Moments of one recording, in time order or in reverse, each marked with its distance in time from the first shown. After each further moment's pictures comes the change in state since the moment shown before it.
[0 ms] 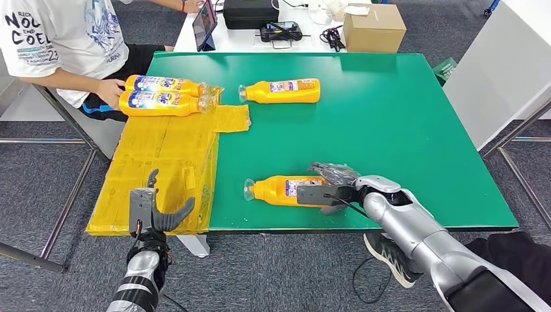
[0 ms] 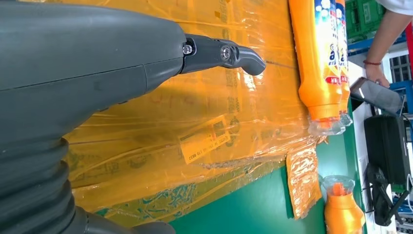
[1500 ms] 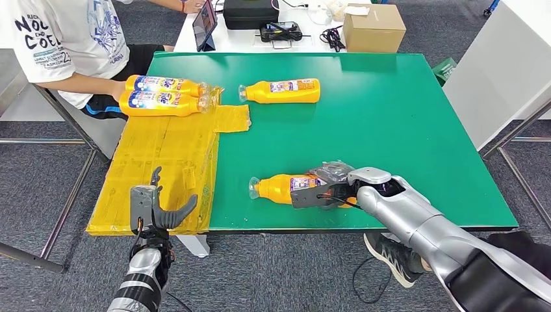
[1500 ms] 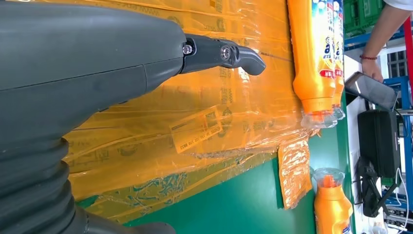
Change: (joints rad) left arm -0.014 -0.006 -0.010 0.008 0.036 -0.016 -0.002; right arm -0.122 -0.007 0.223 0.039 0.002 0.032 0.054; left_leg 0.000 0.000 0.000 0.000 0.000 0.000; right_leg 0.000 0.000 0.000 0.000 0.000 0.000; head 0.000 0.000
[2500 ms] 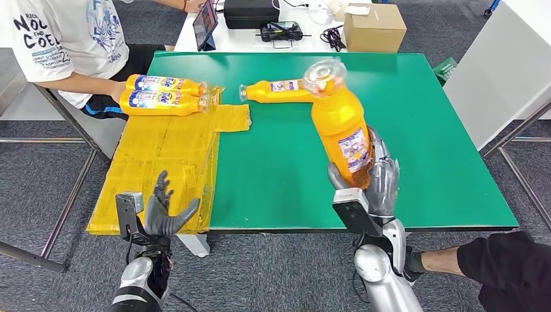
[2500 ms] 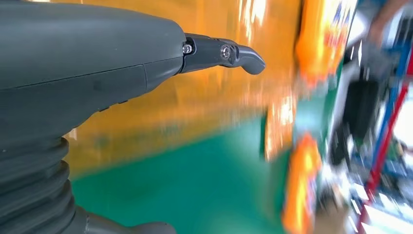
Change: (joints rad) left arm 0.104 -0.010 -0.034 -0.174 0.254 -0.288 0.099; right arm 0.699 0.331 -0.825 -0.703 0.063 -0.870 -0.323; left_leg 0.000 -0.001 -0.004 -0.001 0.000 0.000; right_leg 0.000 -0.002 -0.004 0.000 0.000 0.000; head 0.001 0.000
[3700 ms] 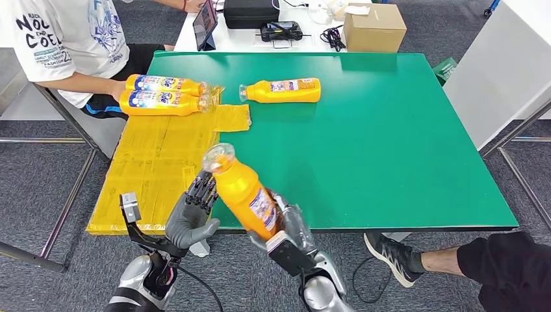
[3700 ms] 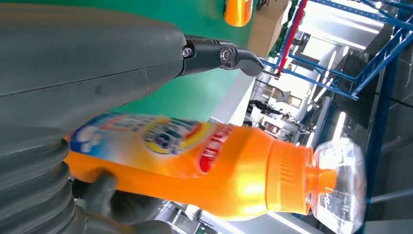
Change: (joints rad) left arm 0.019 0.115 -0.280 -0.101 0.367 -0.536 -0.003; right arm 0.049 0.179 0.142 0.369 -0.103 0.363 -0.181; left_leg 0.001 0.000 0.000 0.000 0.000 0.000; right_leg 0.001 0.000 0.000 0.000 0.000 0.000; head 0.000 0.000
